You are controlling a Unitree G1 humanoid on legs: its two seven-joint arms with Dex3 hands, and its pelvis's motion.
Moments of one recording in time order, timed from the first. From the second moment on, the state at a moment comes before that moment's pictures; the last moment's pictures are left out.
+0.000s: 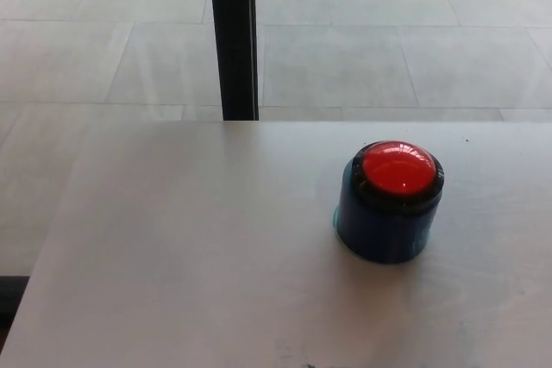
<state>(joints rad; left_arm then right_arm) -0.17 0.64 0.44 1.24 -0.09 0.00 0.07 -1.12 -0.52 -0.38 0.55 0.34 0.14 -0.17</state>
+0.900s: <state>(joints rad) -0.17 0.65 0.44 1.25 -0.10 0.00 0.07 -0.98 -0.24 -0.05 0.68 0.22 0.19 0.01</state>
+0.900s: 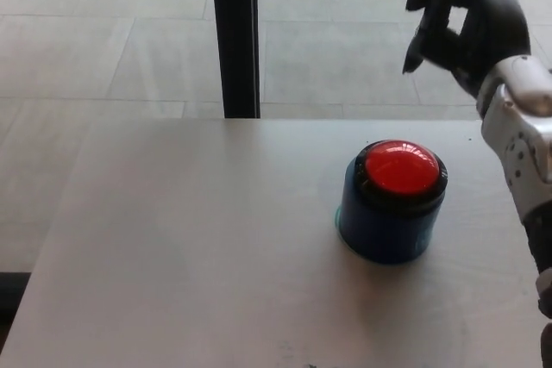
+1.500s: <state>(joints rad) -0.17 0.65 0.43 1.25 -0.10 0.00 0.07 -0.86 -0.21 0.02 0.67 0.13 0.21 0.01</state>
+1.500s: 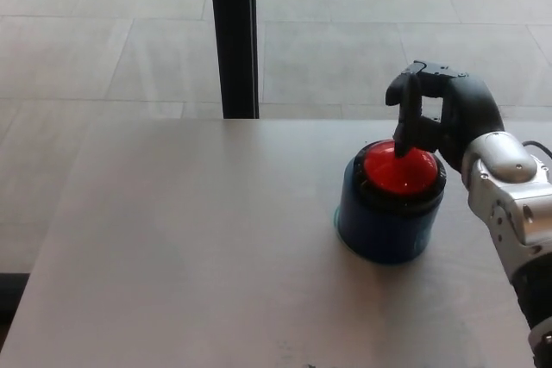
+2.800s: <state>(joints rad) -0.18 0.65 0.42 1.25 -0.13 0.00 0.06 -0.74 -0.11 -0.03 0.67 0.07 0.04 0.00</state>
